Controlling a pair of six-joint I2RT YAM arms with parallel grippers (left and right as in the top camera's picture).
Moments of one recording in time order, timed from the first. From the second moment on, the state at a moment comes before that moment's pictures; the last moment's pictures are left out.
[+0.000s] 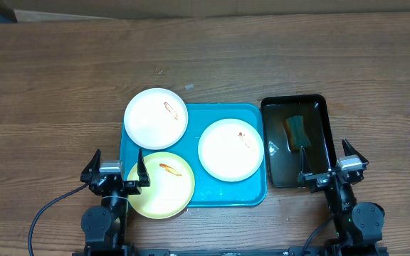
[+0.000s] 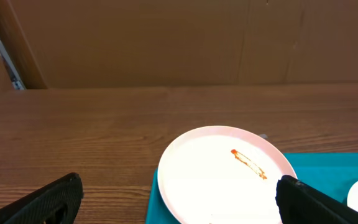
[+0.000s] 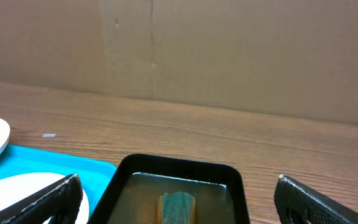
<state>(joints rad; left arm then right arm) 0.04 0.01 0.01 -0.08 0.01 0.01 0.11 0.01 0.02 -0.03 -0.06 -0.06</state>
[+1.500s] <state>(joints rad) 0.02 1.23 1.57 -1.19 0.64 0.00 0.11 0.01 0.02 -0.03 -0.06 -0.06</state>
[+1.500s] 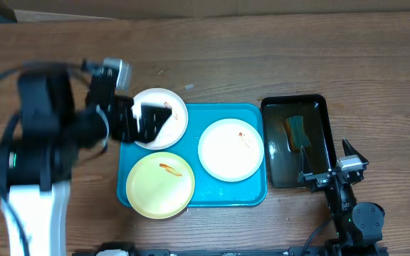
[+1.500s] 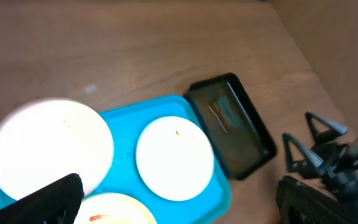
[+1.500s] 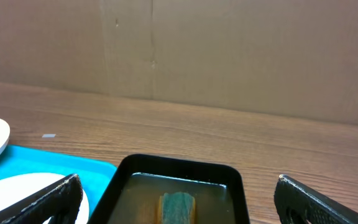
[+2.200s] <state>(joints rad) -0.31 1.68 1.50 -1.34 0.42 -0.23 0.11 0.01 0.02 -0.03 -0.06 -0.06</state>
